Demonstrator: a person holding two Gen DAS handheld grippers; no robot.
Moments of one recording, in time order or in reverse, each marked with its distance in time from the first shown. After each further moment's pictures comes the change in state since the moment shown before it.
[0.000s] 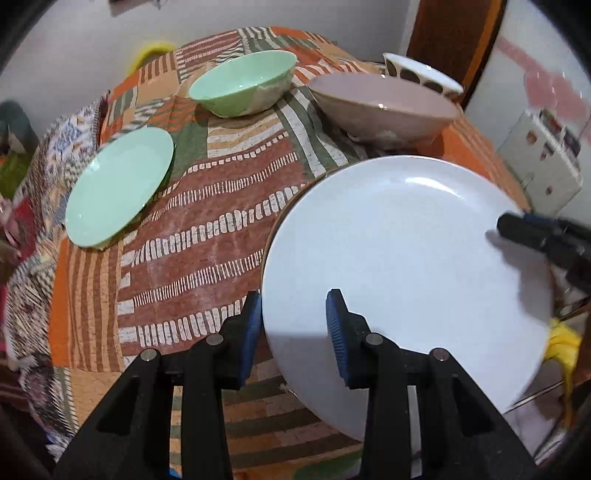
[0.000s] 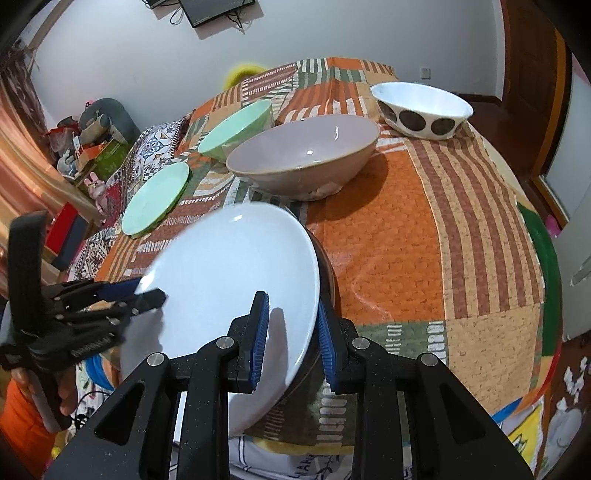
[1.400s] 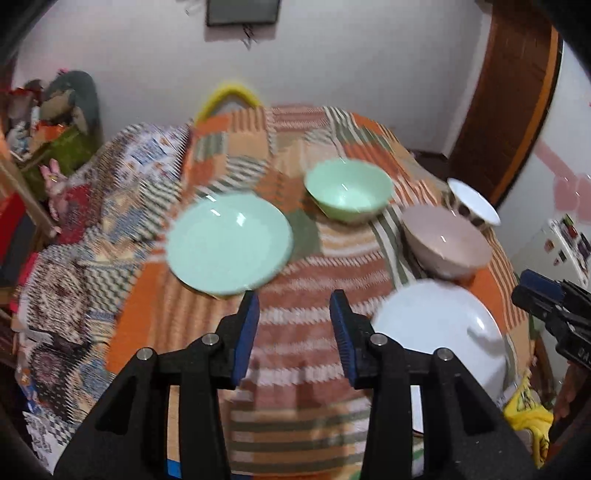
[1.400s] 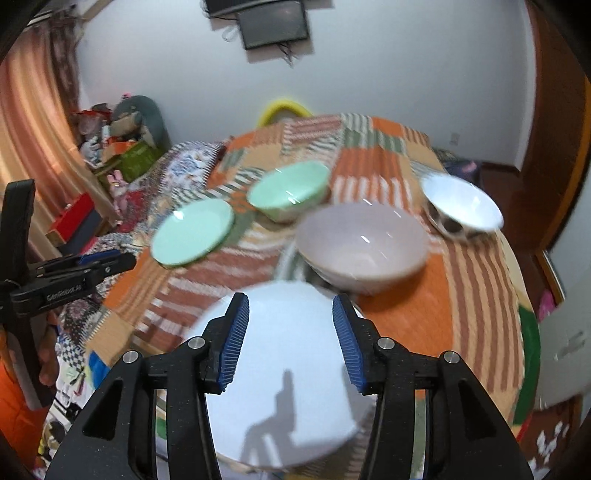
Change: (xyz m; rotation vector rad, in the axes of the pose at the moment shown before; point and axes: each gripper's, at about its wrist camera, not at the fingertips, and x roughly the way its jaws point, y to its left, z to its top) left arm -0.105 0.112 0.015 -0.273 -0.282 0.076; right arm -0.029 0.071 0.045 -0.195 -0.147 0.001
